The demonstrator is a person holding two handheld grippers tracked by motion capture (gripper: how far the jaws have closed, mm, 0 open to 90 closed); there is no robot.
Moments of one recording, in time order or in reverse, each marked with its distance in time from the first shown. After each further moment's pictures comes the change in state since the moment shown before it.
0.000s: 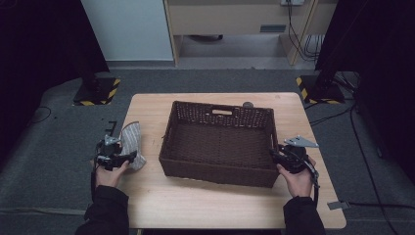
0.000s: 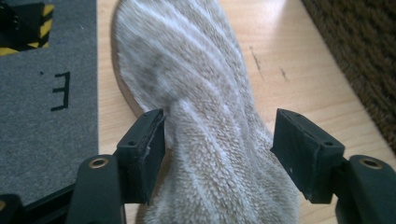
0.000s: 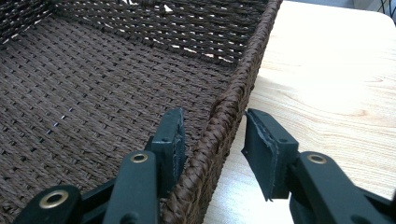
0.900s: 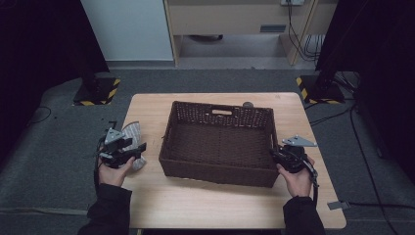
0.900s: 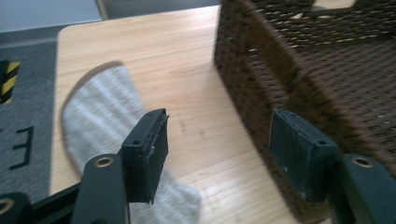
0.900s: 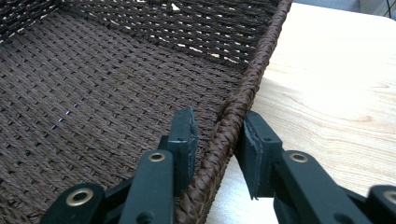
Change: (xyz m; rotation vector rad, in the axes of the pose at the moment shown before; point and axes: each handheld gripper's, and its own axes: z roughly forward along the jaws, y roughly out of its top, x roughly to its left) left arm -0.048 0.033 -0.042 -0.177 -0.167 0.062; right arm 0.003 0.002 0.001 0.006 0.015 -0.030
